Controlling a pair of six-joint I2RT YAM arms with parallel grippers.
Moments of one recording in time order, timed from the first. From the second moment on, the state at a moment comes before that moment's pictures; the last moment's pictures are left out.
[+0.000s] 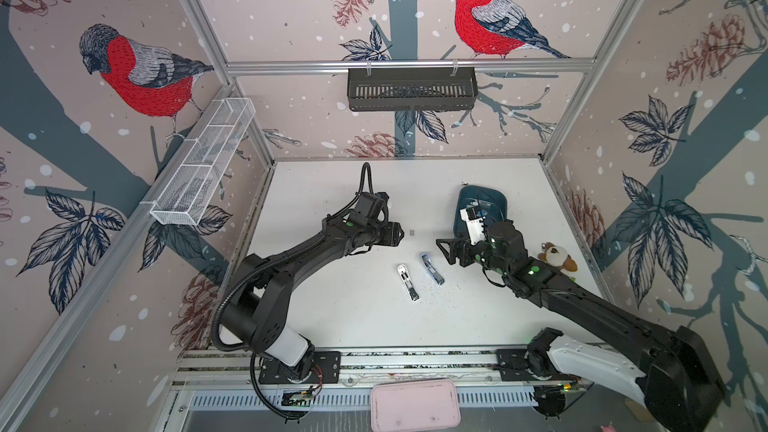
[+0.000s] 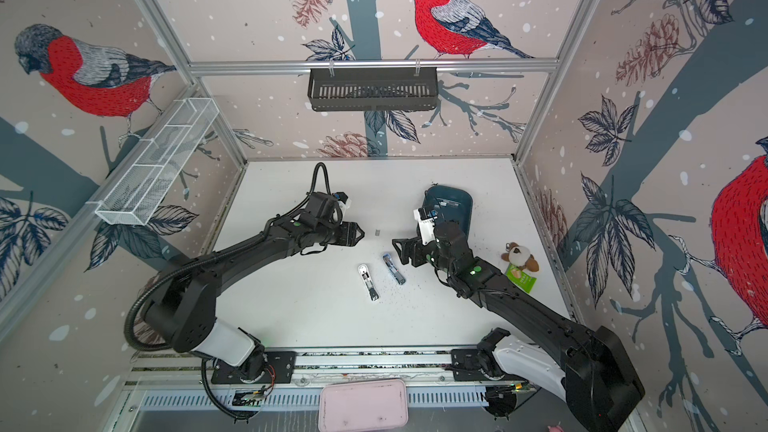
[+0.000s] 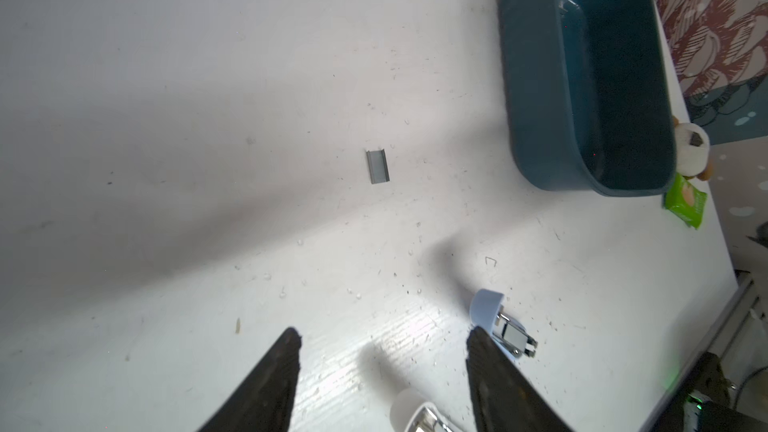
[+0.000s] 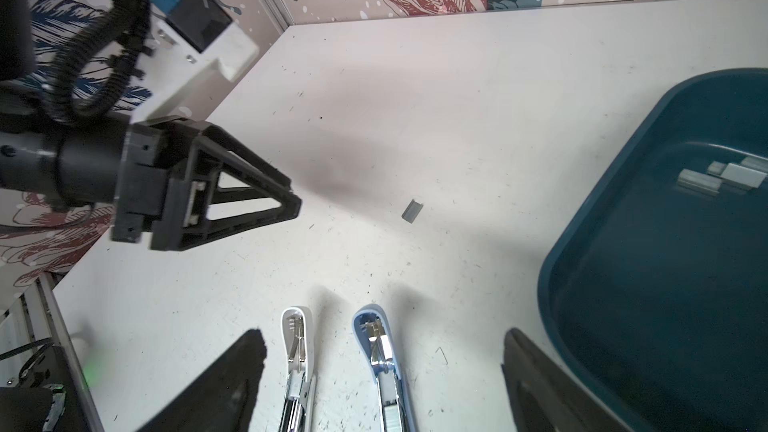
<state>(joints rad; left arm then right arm) -0.56 1.59 1.04 -0.32 0.23 -0.41 0.62 1.03 0.56 0.03 -0.16 0.31</state>
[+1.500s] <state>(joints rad) -0.67 2.08 1.45 -0.46 0.04 -0.44 0.61 0.92 0.31 0.33 -0.03 0.31</state>
